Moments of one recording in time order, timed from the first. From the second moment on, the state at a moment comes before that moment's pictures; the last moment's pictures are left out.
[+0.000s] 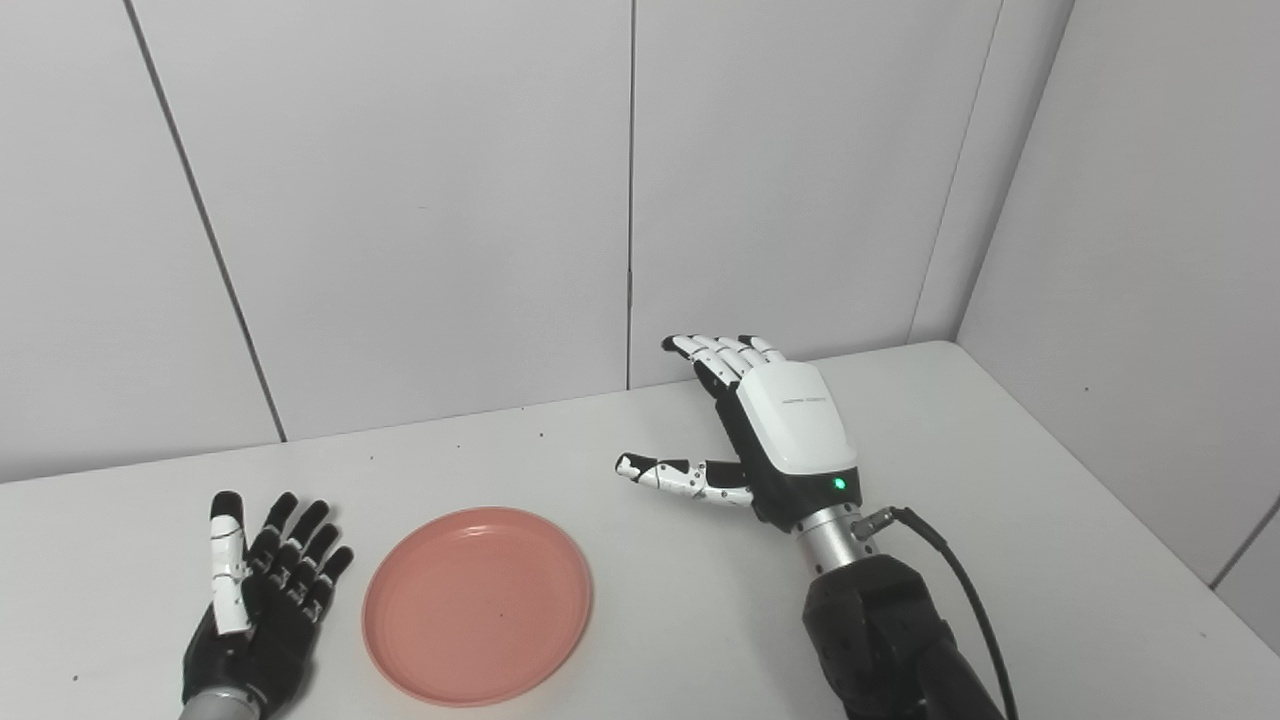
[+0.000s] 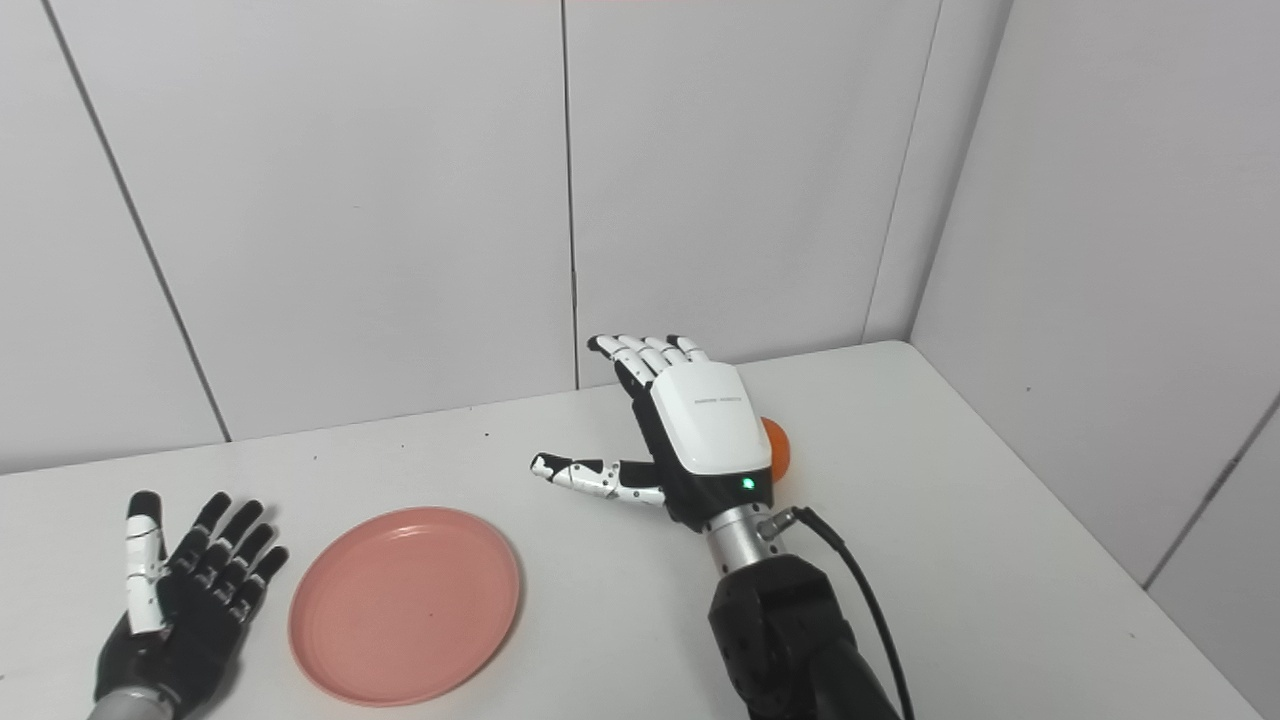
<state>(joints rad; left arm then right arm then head) -0.36 0.05 0.13 0.09 -0.50 0.46 -0.06 -0.33 -0.23 0.10 -0.25 -1.06 0.17 0.01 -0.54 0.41</state>
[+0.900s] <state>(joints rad) -0.34 0.06 0.11 0.06 -0.52 0.46 -0.04 -0.38 -0.37 0.05 0.03 -1.03 0.20 0.01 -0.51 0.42</state>
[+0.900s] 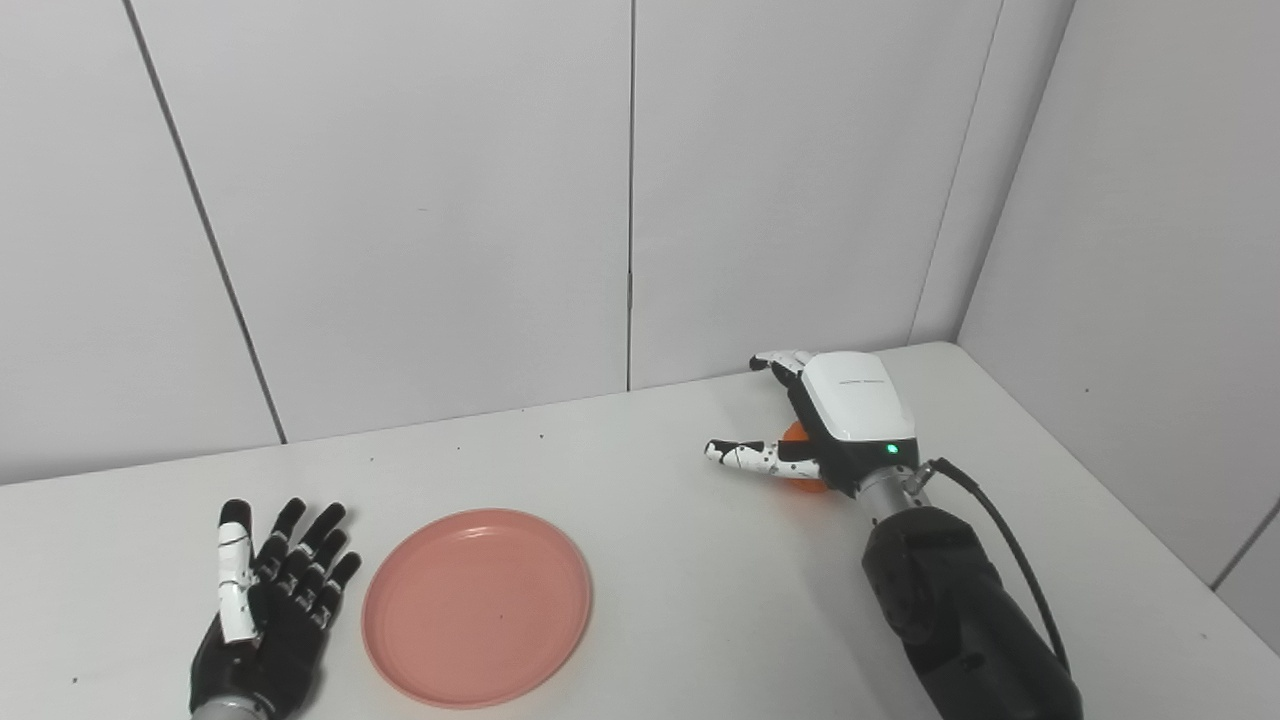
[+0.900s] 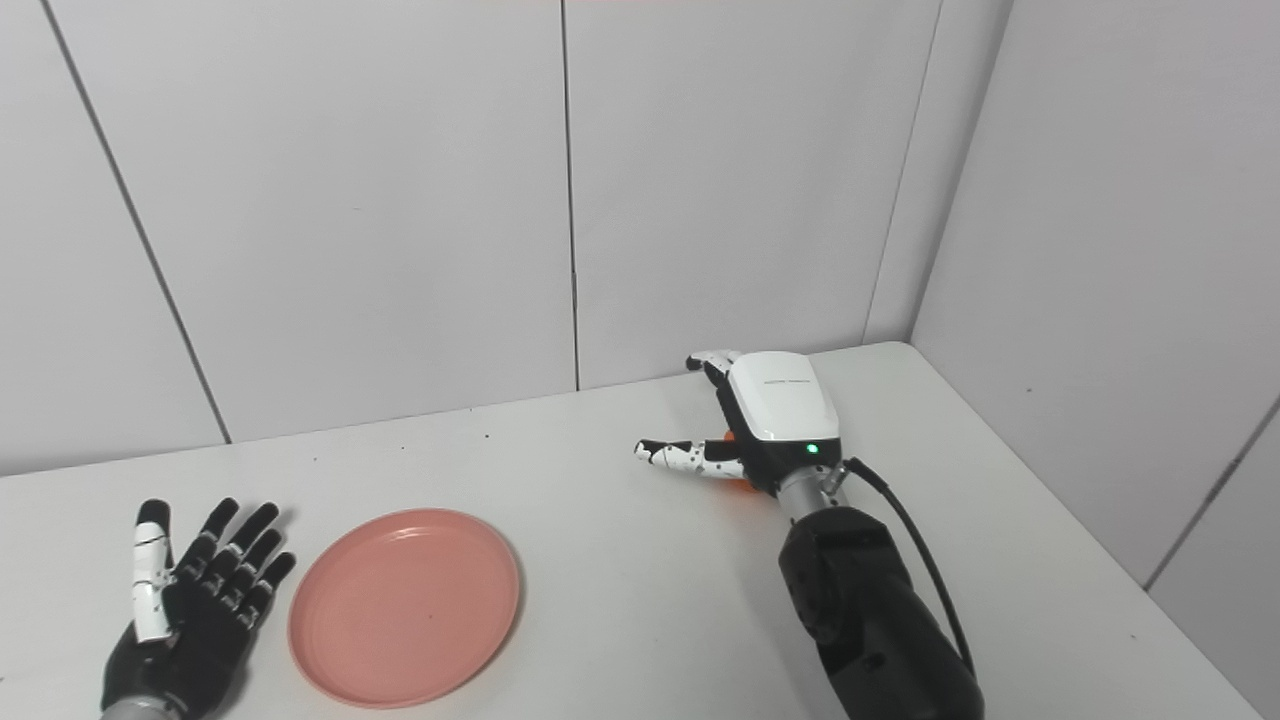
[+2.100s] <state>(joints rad) -0.34 0.06 0.12 0.07 -0.54 0.46 -0.08 -0.40 -0.43 0.10 0.27 -0.97 0.26 -0.05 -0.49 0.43</state>
